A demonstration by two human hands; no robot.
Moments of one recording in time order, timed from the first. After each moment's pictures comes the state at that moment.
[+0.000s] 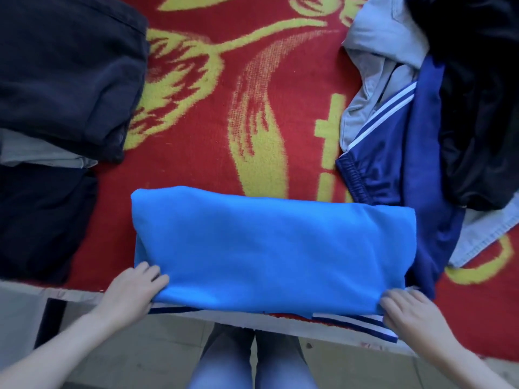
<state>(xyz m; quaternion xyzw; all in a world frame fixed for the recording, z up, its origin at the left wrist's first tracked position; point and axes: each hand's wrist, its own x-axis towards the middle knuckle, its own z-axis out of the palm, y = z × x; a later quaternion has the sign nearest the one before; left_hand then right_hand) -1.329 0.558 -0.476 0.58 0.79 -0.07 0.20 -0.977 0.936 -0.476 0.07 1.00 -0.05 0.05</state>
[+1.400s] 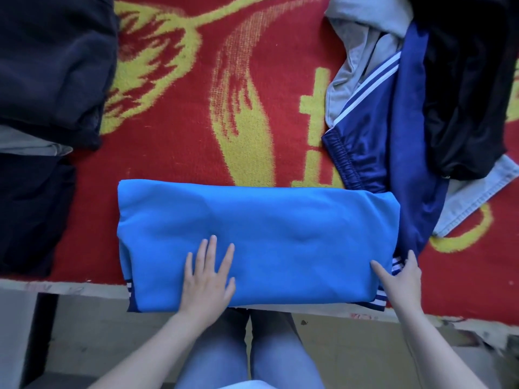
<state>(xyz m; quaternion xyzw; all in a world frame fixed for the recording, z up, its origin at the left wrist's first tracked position) -1.209 0.649 -0.495 0.42 0.88 -0.04 0.22 -0.989 0.918 -0.486 0.70 0.62 -0.35 0.07</state>
